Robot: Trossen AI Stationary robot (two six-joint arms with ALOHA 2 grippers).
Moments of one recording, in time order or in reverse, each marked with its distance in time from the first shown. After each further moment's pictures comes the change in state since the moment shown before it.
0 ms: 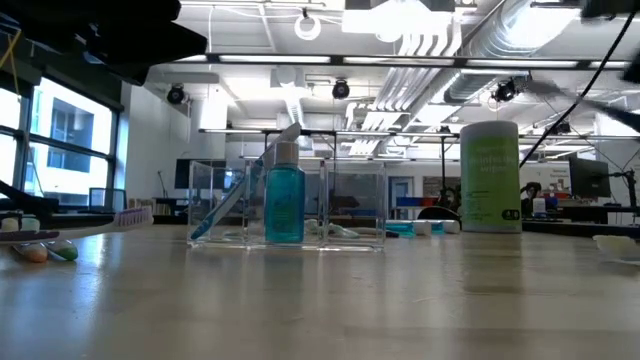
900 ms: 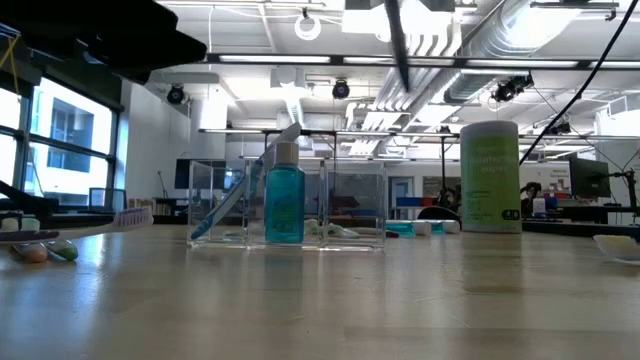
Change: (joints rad) left arm 0.001 0.000 0.000 -0.032 0.015 0.060; right arm -0.205 0.144 0.024 1.098 0.340 -1.379
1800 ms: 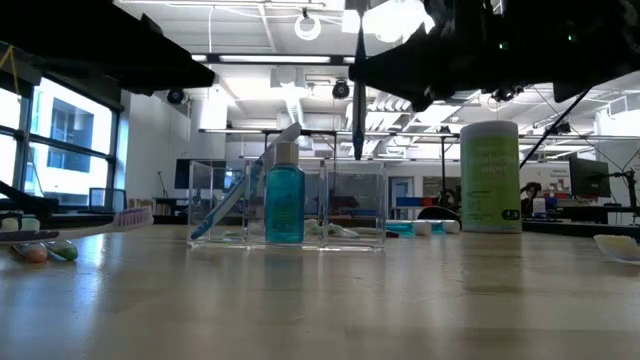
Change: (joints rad) left arm 0.040 0.000 0.000 -0.065 0.002 0.000; right arm -0.368 0.046 -0.429 0.821 -0.504 0.092
